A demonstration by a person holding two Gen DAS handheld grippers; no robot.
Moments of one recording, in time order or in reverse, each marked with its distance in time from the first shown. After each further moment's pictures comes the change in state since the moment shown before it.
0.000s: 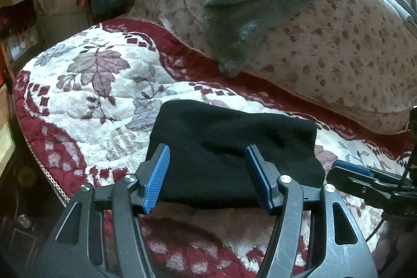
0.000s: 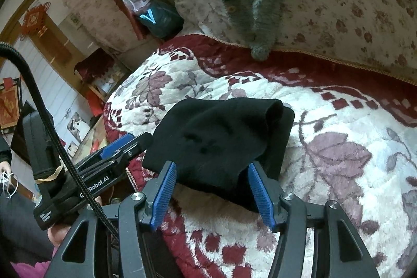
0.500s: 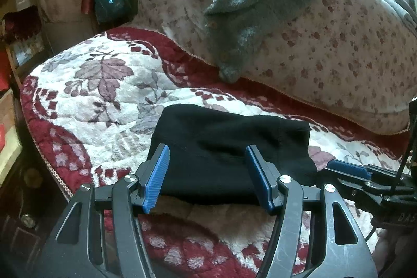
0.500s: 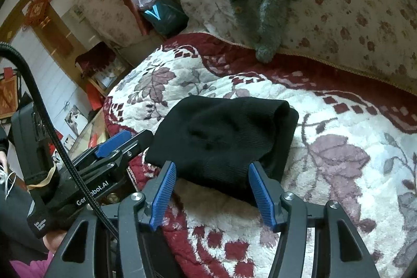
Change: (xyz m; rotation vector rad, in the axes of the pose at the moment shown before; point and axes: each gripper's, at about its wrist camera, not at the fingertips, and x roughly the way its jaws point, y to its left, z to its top) left arm -0.015 -0.008 -0.004 0.006 -0.041 0.031; right arm -0.004 0.014 -0.003 -0.048 0.000 -0.021
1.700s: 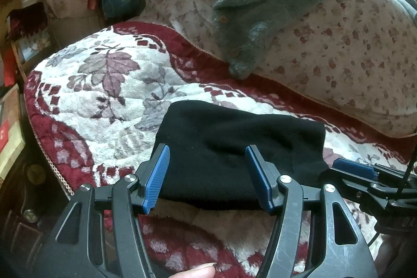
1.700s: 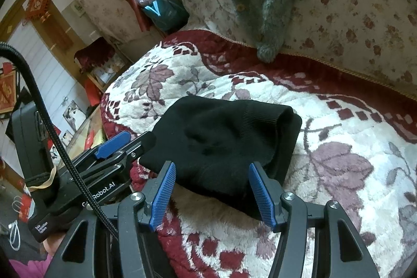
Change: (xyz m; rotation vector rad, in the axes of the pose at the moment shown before) left arm 0.018 0.001 -0.001 -0.022 0.027 0.054; right arm 0.015 -0.001 0.010 -0.018 0.023 -0.006
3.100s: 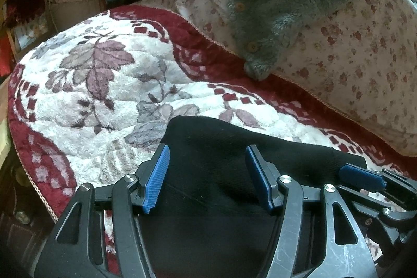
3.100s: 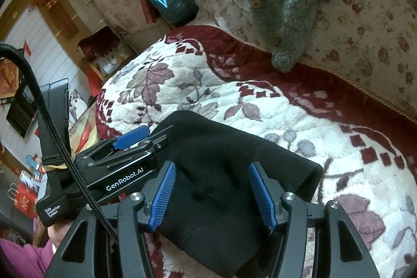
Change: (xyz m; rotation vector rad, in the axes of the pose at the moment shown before) left arm 0.075 0.014 0.033 -0.051 0.059 0.020; right arm 0.054 -0.009 0.045 -0.086 0.029 0.024
